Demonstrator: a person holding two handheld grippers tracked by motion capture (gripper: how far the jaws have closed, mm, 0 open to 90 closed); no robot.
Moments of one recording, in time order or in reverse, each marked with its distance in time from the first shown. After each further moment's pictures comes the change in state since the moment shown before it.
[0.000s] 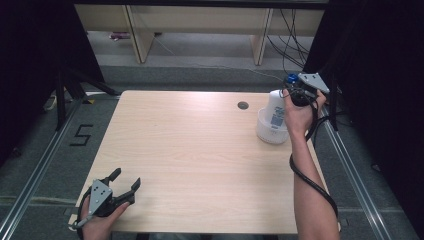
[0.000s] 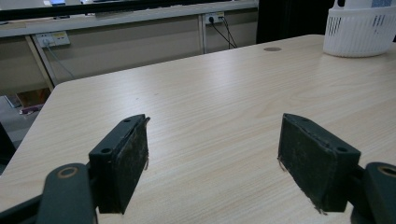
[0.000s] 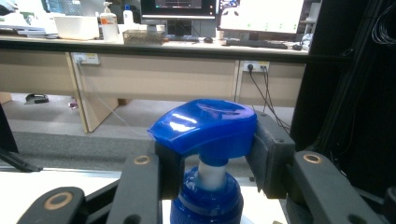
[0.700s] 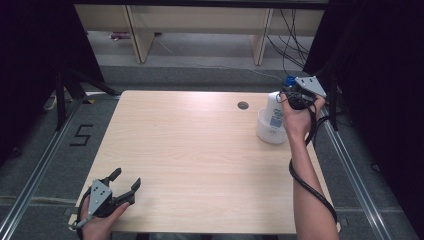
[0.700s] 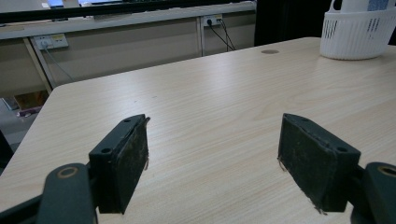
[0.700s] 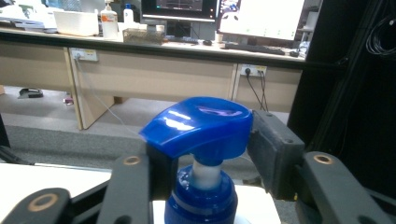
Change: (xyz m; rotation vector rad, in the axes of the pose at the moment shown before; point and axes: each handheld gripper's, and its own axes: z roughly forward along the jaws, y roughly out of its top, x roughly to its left) left arm -0.001 0.002 -0.002 0.003 -0.004 0.003; right arm 0.008 -0.004 -0.010 -0.012 -0.013 -0.047
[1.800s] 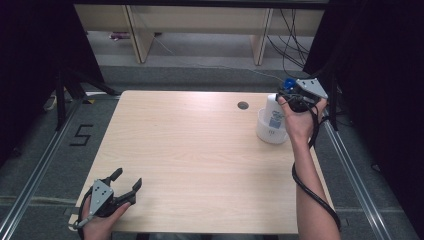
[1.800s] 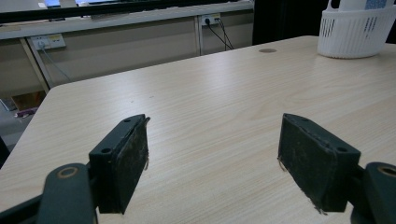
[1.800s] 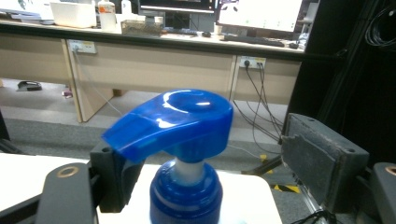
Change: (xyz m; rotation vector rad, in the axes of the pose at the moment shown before) left arm -0.002 0.000 0.001 0.002 -0.005 0.005; right arm -0.001 -0.001 -0.009 0.033 -0.002 0.005
